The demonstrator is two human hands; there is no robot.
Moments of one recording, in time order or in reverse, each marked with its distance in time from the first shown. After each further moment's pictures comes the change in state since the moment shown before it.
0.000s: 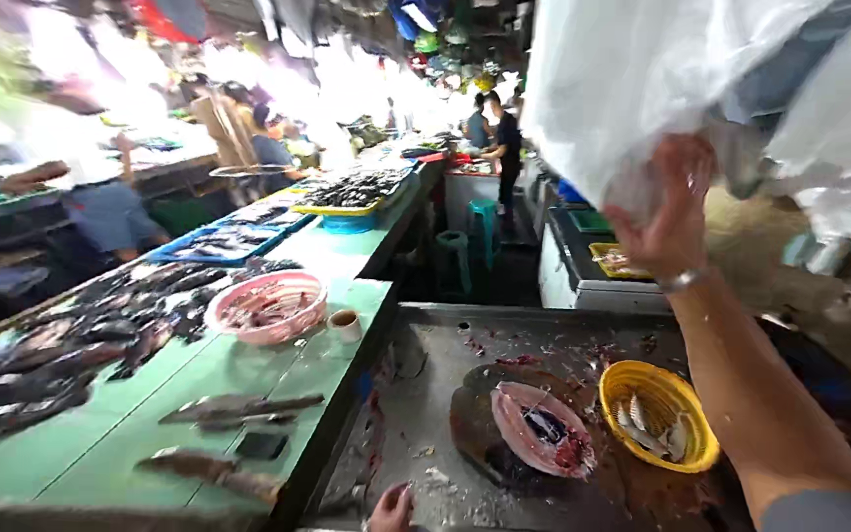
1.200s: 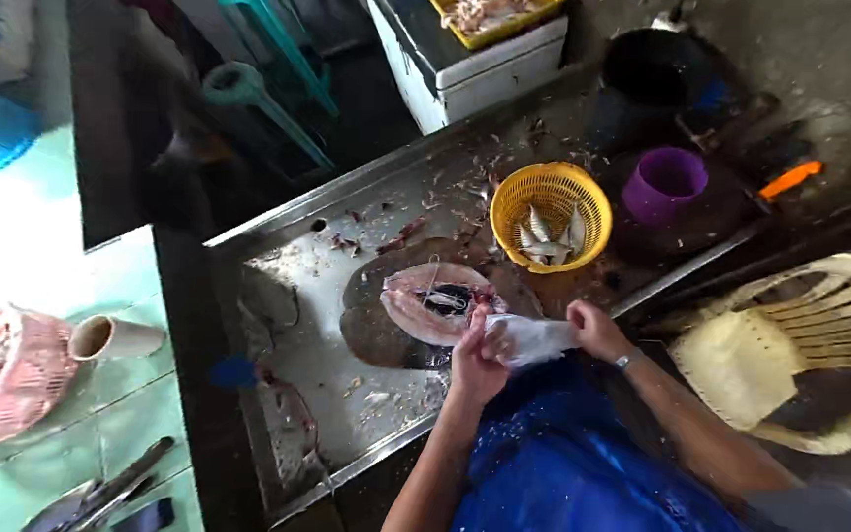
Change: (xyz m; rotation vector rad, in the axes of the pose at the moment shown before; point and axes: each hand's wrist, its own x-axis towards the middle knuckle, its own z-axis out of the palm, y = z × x) left_hand -0.088 0.180 0.299 -0.723 -1.034 -0.573; right_hand -0.458 -0.126 -0.154 0.580 -0.835 1.859
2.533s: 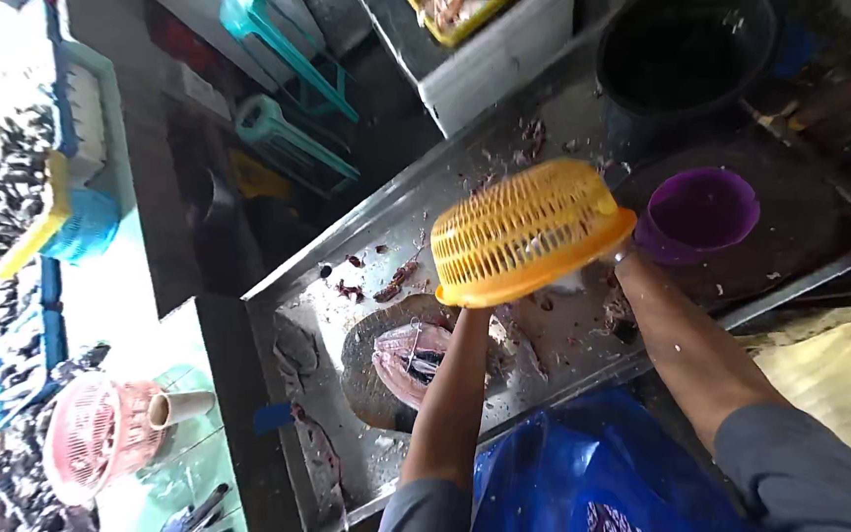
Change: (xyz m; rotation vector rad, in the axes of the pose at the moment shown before) left_hand 0.299 0.018 0.076 0.964 0.509 -0.301; right_hand 0.276 0.003 -0.180 0.240 0.286 0.049
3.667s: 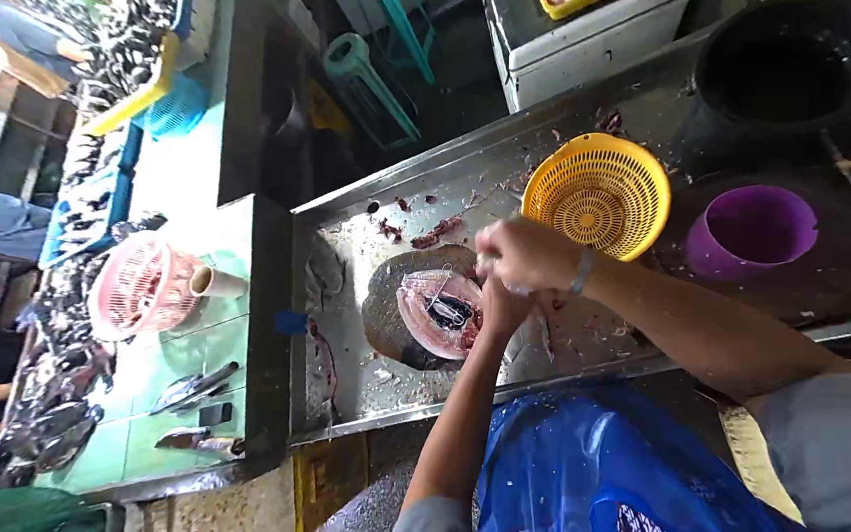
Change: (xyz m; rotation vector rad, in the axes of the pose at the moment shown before) left_hand -0.099 -0.083 -0.007 0.337 0.573 0.850; right_hand -0.172 -0.206 0.094 -0.592 -0.784 -0.837
